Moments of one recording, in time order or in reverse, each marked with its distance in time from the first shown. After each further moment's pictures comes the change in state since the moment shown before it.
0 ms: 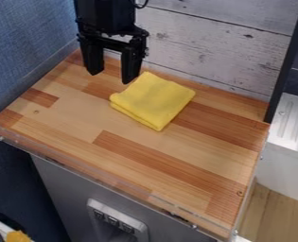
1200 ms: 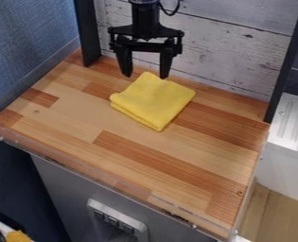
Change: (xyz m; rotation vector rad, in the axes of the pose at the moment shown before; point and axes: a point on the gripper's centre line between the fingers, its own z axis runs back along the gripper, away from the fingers) arm 0.061 -0.018 -0.022 0.006 -0.111 0.355
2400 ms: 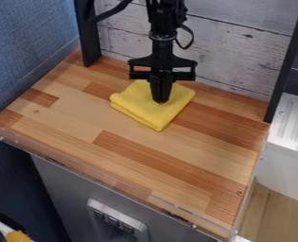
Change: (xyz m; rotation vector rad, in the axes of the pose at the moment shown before) arm 0.010 -0.020 -0.060 0.009 0.026 0.084
